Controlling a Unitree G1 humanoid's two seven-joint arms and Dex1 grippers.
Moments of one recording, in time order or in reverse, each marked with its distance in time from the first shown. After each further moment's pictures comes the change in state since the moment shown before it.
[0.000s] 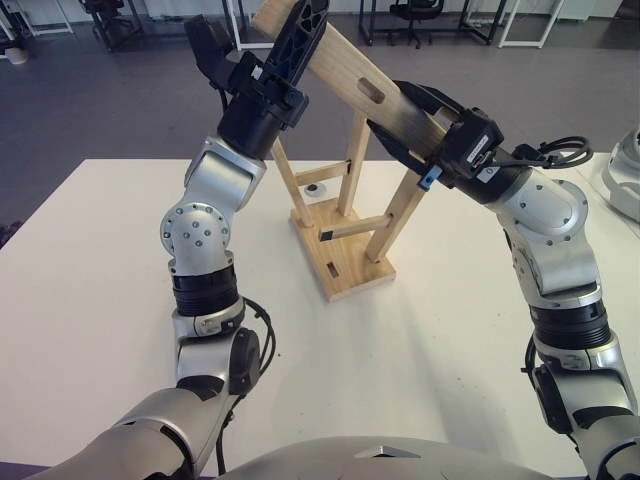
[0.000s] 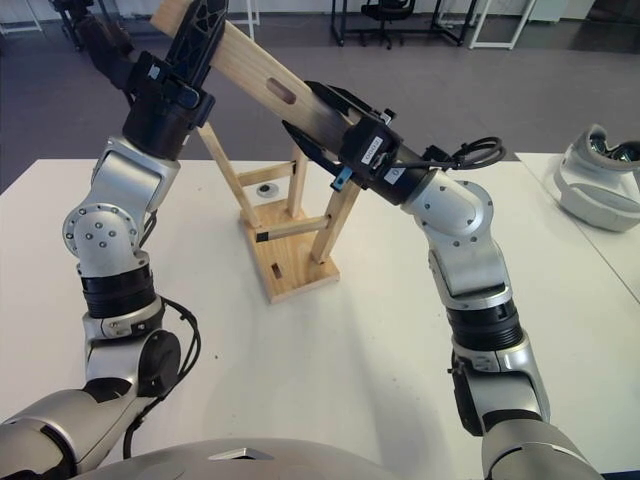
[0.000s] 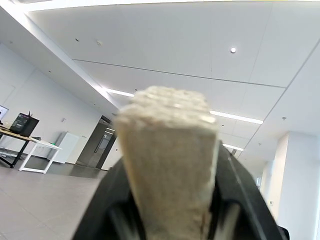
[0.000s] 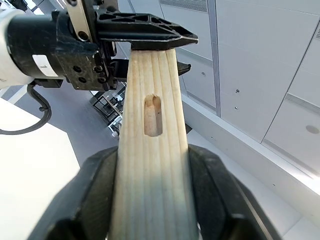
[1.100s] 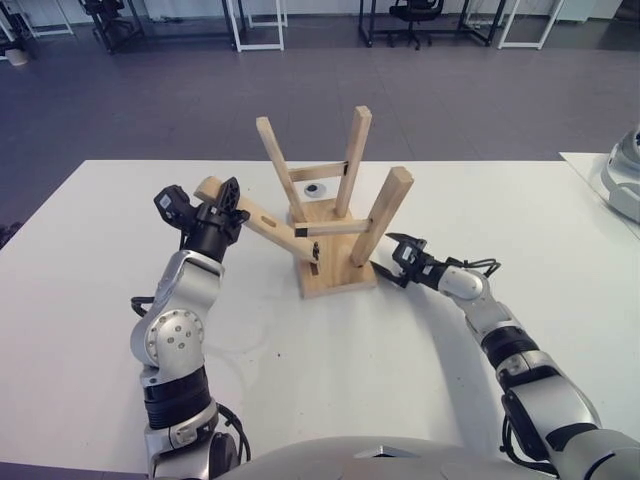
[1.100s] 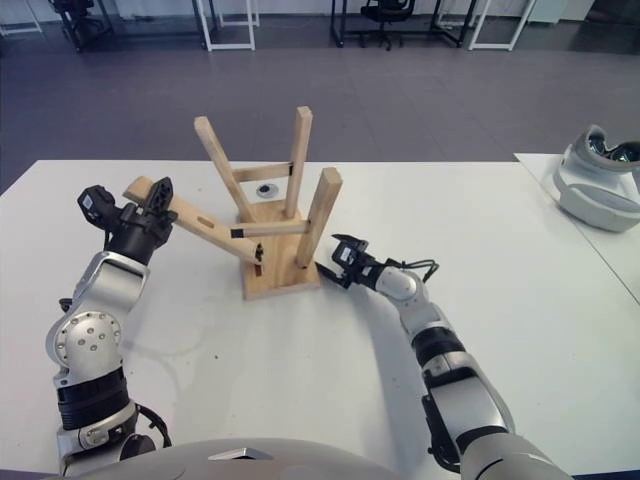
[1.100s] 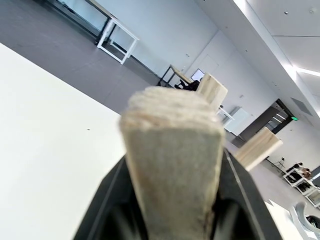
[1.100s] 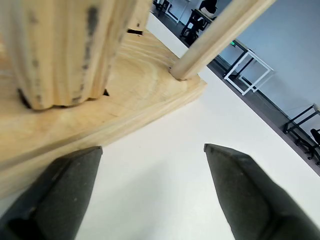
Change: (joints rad) left arm 0.561 -0.001 0.083 -0.232 0.271 0.034 0.493; right arm 0.111 0.157 0.137 1.048 -0.299 -0.391 -0.025
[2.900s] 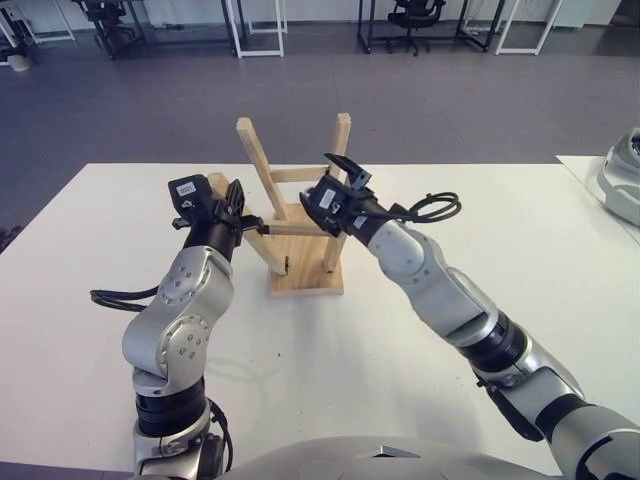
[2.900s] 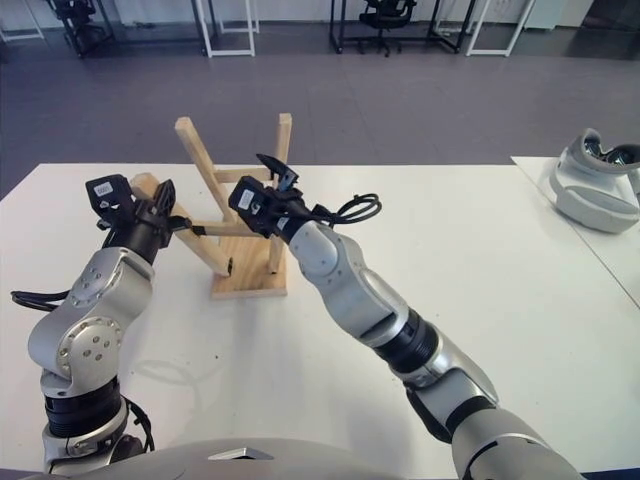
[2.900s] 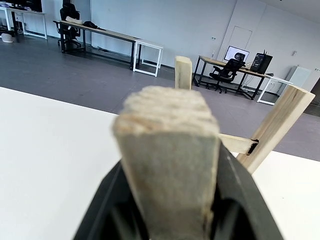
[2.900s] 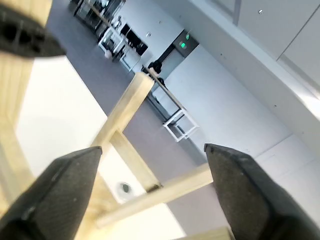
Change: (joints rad) left arm -0.008 0.085 -0.188 -0.214 0.313 0.223 0.197; right arm -0.187 0.044 0.441 -1.096 -0.122 1.097 -0.408
